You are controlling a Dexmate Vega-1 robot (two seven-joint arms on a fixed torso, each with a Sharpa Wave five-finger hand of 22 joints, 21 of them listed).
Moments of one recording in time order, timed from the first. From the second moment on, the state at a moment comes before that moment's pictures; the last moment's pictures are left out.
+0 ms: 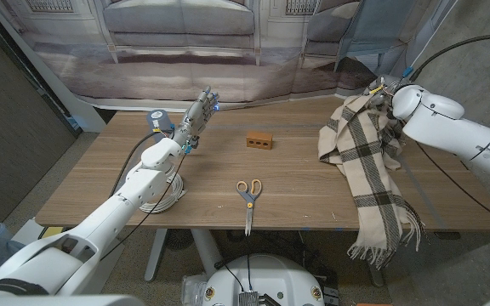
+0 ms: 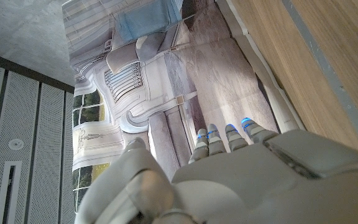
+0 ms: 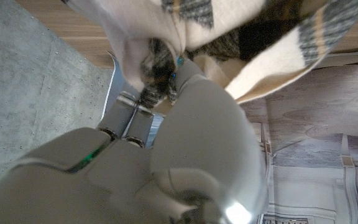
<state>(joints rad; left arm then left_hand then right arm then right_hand) 0.74 0.52 0.42 -1.30 -0.64 -0.26 -0.16 0.29 0.03 0.11 0.10 0.33 0.01 0.06 0.19 0.18 0.00 0.02 0.20 0.18 -0.06 0.03 0.19 0.18 -0.08 -0.04 0.21 0.18 -0.53 -1.05 -0.64 -1.95 -0.10 -0.94 0.01 1.47 0.09 0.25 -0.18 0.19 0.81 -0.13 0.66 0.51 0.87 -0.15 0.50 0.81 0.87 0.00 0.52 0.93 0.79 -0.09 1.10 0.57</state>
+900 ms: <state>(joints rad) 0.76 0.55 0.41 -1.37 -0.63 -0.24 -0.12 0.29 0.03 0.11 0.10 0.33 0.01 0.06 0.19 0.18 0.00 0.02 0.20 0.18 -0.06 0.03 0.19 0.18 -0.08 -0.04 0.21 0.18 -0.48 -0.92 -0.74 -1.75 -0.20 -0.83 0.01 1.47 0.09 0.25 -0.18 0.19 0.81 -0.13 0.66 0.51 0.87 -0.15 0.49 0.82 0.87 0.00 0.52 0.92 0.79 -0.09 1.10 0.57</state>
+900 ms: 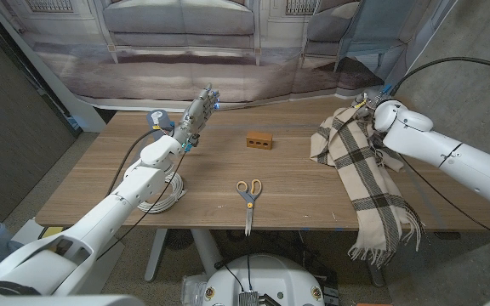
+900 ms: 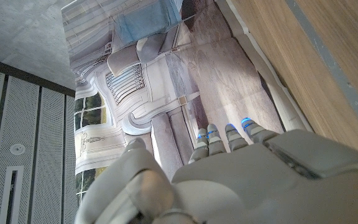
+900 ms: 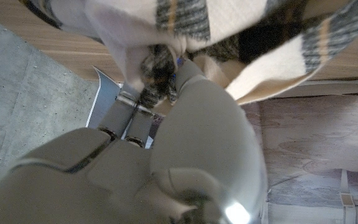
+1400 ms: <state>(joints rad) 0.79 0.57 0.39 -1.42 -0.63 -0.23 -0.11 0.29 0.03 0.10 0.10 0.33 0.01 0.06 0.19 0.18 0.00 0.02 0.20 0.18 -0.06 0.03 0.19 0.18 -0.08 -0.04 0.20 0.18 -0.47 -0.89 -0.77 -1.71 -0.24 -0.81 0.04 1.47 0.09 0.25 -0.18 0.19 0.82 -0.14 0.66 0.51 0.87 -0.15 0.48 0.82 0.87 0.00 0.52 0.93 0.78 -0.09 1.11 0.56</state>
